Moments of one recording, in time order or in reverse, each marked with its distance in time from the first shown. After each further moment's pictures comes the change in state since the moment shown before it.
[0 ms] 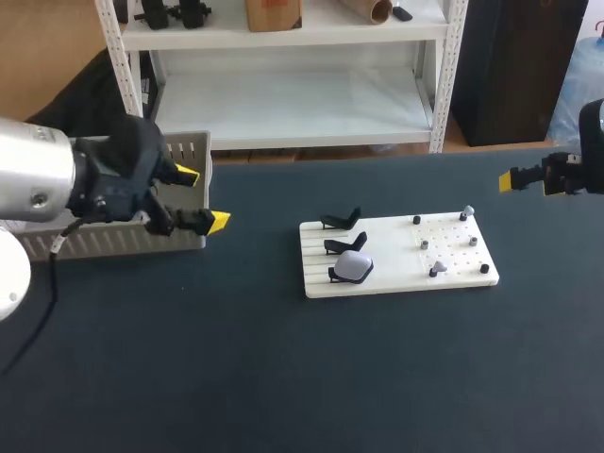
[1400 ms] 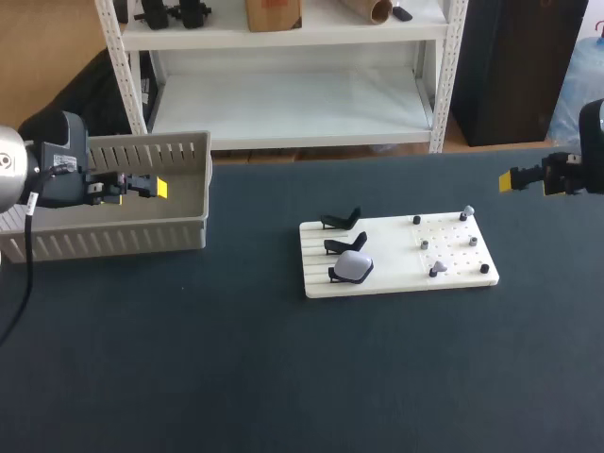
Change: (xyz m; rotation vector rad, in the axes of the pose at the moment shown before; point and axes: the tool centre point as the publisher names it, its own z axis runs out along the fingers) left arm 0.066 0.091 -0.030 -0.218 0.061 -0.793; right arm 0.000 0.000 0.000 0.000 0.000 0.000
